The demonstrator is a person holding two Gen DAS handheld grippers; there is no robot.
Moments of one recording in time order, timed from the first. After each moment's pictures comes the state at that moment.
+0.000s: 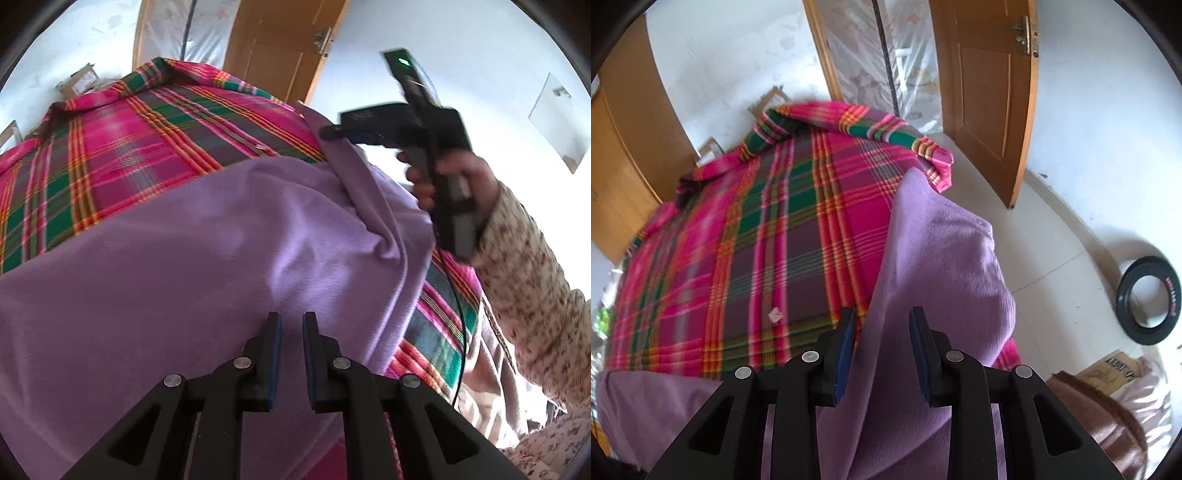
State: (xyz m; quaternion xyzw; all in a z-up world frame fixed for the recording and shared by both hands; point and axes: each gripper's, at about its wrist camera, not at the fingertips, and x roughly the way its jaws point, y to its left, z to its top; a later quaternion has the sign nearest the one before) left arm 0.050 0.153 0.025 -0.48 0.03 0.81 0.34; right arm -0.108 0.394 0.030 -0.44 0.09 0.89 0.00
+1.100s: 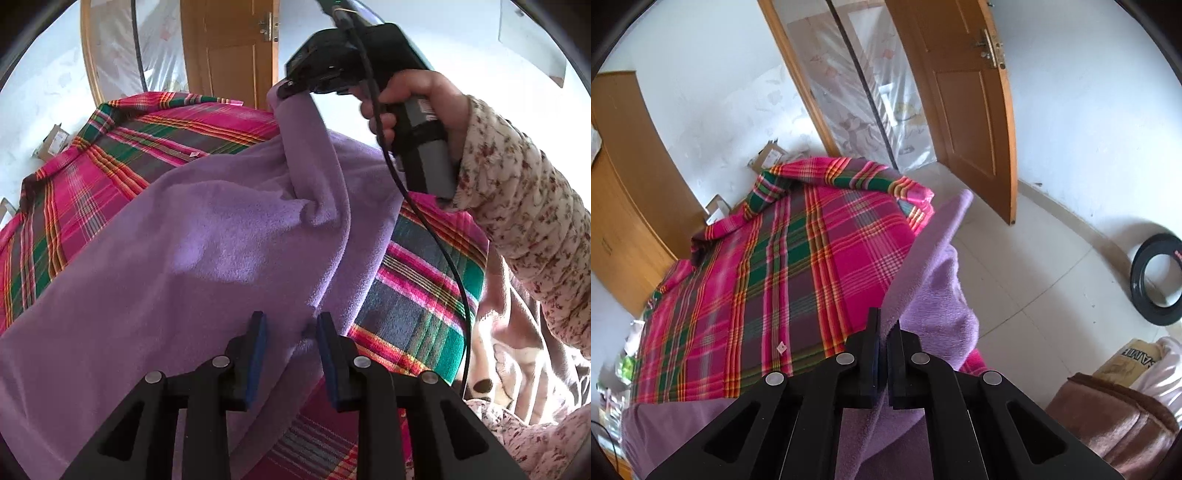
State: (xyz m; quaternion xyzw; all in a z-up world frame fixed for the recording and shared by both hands) left arm 0.100 0.208 0.030 -0.45 0.16 0.81 0.33; right arm -0.073 0.436 0.050 -0.36 0.17 0.92 0.01
